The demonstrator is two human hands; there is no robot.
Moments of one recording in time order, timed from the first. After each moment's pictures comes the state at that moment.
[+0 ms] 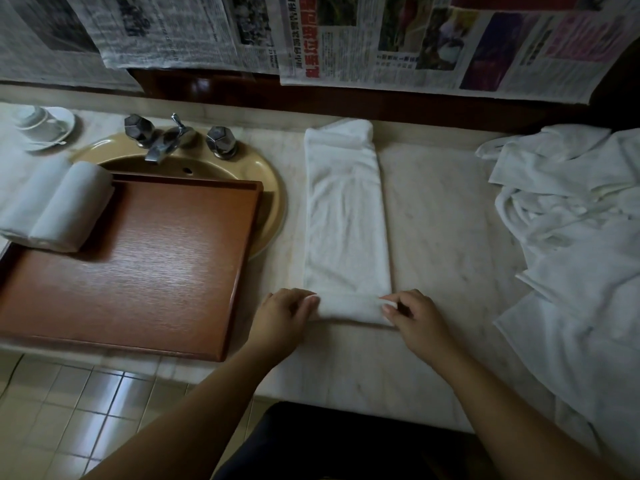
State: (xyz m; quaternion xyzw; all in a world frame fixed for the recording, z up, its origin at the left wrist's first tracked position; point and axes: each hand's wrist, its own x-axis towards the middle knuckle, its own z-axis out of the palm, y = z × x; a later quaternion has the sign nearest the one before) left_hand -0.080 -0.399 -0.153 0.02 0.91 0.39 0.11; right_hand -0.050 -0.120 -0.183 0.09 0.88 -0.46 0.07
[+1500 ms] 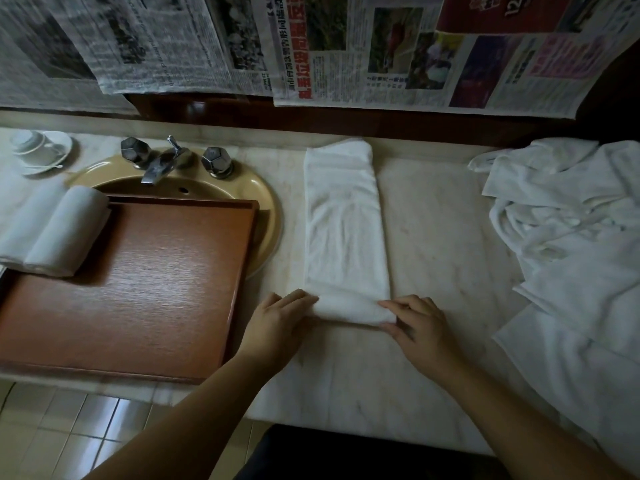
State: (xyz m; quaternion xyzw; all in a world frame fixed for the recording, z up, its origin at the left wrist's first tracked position) left_hand -0.104 -0.410 -0.158 0.22 0.94 0.27 0.00; right_hand -0.055 -0.102 -0.183 -0.07 0.95 -0.30 -0.06
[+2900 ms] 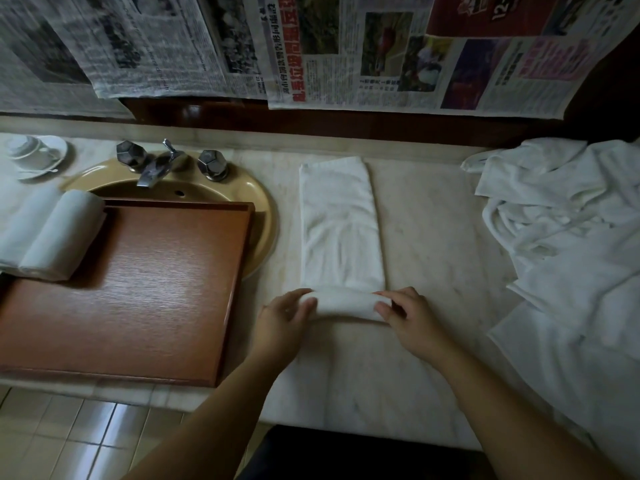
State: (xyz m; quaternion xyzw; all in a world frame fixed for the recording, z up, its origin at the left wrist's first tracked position) left_hand -0.099 -0.381 -0.150 -0.09 0.86 0.49 0.12; right_hand -0.077 -0.113 -0.176 0.09 0.88 -0.47 0.07
